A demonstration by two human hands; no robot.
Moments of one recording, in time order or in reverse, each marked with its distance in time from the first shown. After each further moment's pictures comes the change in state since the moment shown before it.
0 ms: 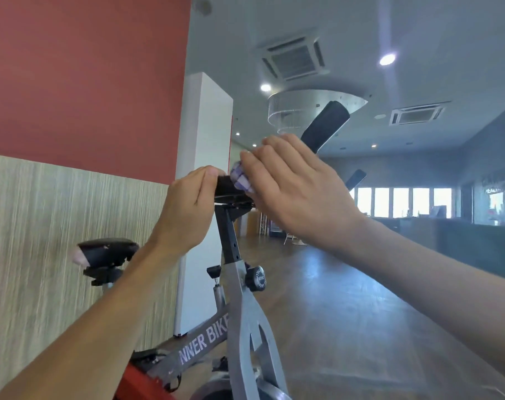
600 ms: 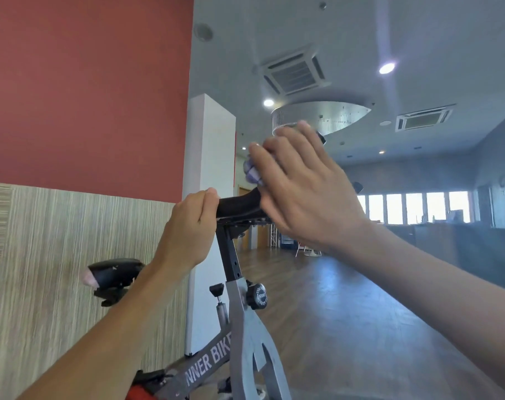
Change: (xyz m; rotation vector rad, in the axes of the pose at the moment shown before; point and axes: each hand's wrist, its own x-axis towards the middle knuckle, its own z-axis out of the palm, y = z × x) left_hand 0.004 0.028 0.010 0.159 -0.011 -0.143; right_hand 0.006 0.032 -0.023 0.008 -0.246 0.180
